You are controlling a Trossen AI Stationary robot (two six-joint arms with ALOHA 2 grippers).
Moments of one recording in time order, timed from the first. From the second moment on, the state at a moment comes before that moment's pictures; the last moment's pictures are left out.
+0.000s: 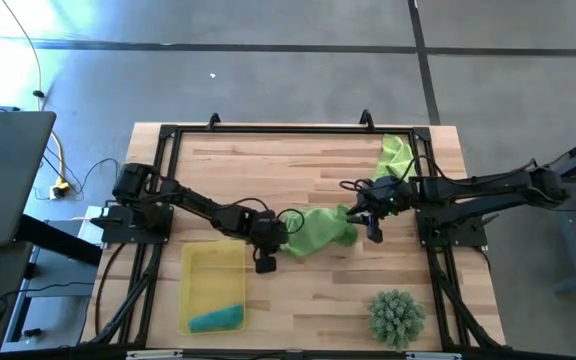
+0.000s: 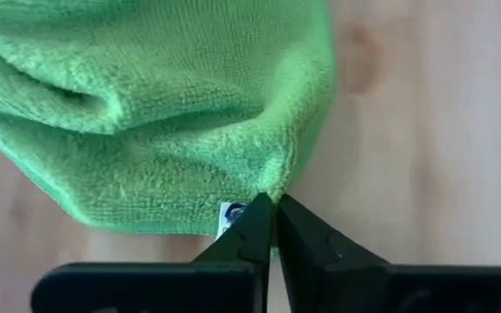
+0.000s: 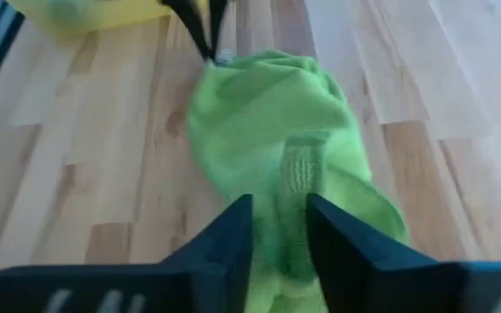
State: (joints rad) left arm -0.05 1.84 0.99 -0.21 0.00 -0.24; right arm -0.03 0.97 0.54 -0.27 -0.11 0.09
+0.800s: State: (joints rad) left arm -0.07 1.56 0.99 -0.22 -0.06 -0.34; right arm -0.03 0.98 0.54 -0.26 -0.21 -0.20
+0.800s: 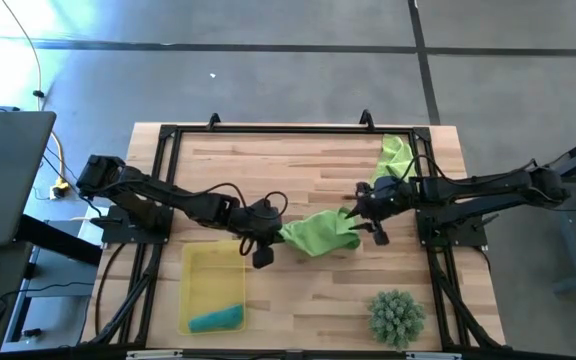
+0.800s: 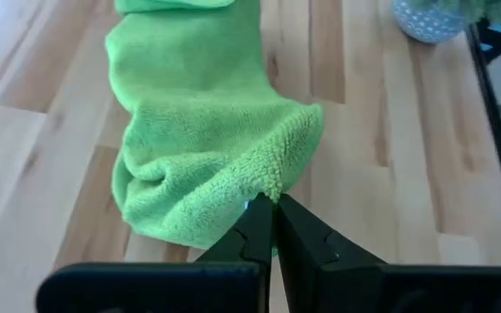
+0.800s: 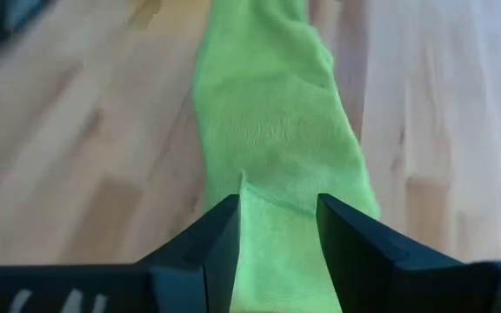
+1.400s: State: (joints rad) left arm -0.06 1.56 0.99 -0.22 -0.09 -0.33; right arm 0.14 1.22 0.54 -0.12 0.02 -0.11
